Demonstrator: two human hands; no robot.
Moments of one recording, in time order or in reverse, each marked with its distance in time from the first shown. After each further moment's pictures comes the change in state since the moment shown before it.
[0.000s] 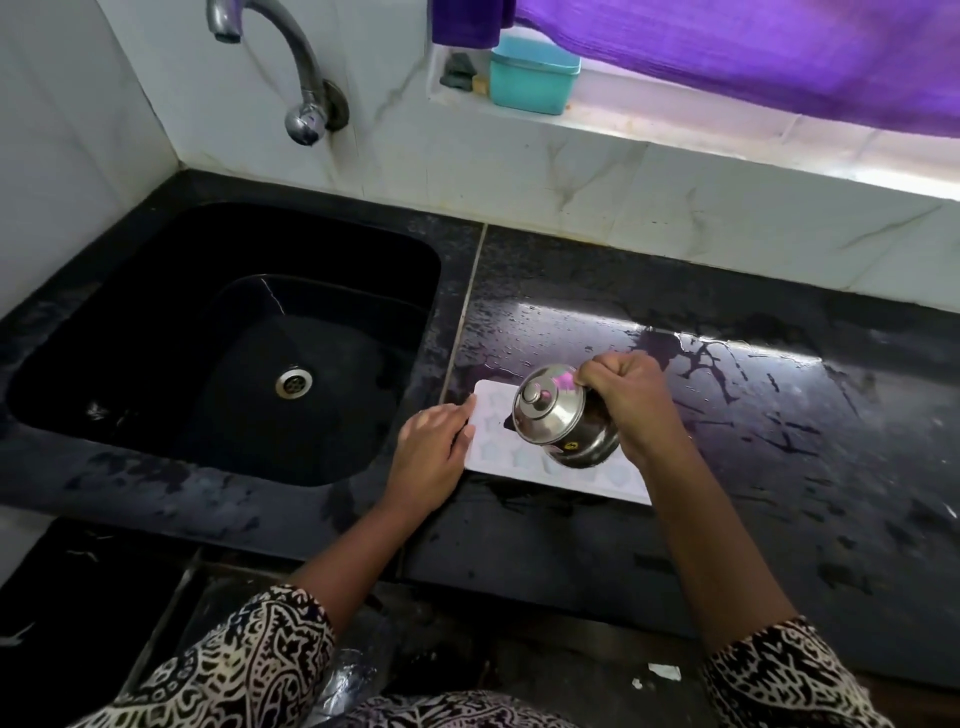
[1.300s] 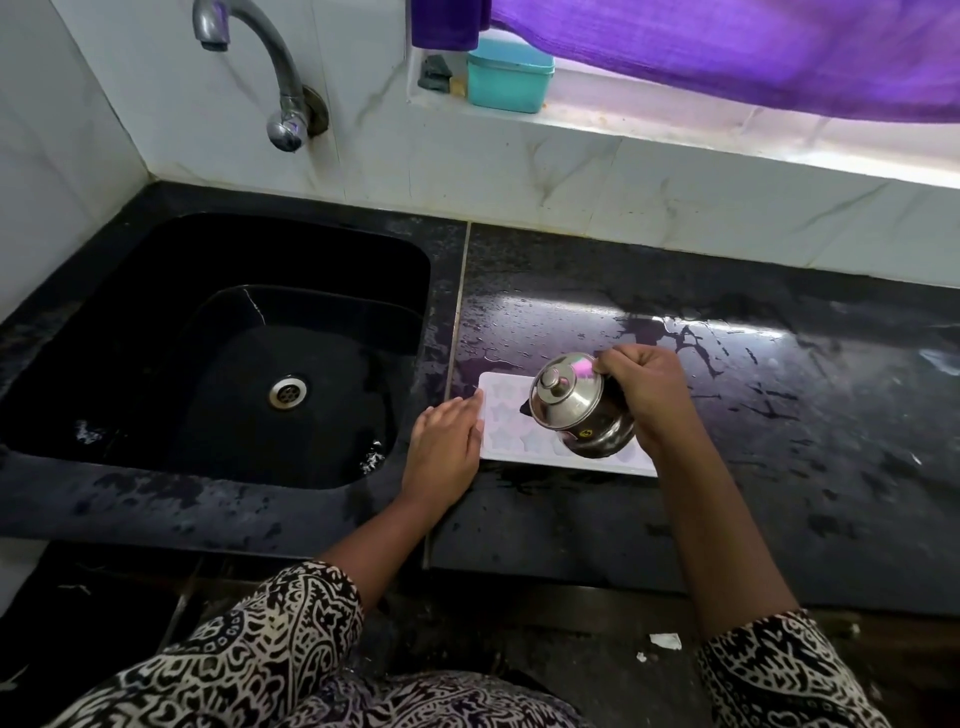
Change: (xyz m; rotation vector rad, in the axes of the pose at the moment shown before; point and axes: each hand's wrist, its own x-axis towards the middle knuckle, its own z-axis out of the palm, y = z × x) left_hand -0.004 -0.001 -0.003 0.079 -0.056 0.054; right_hand -0.023 -0.008 0.002 0.043 0.160 0.067
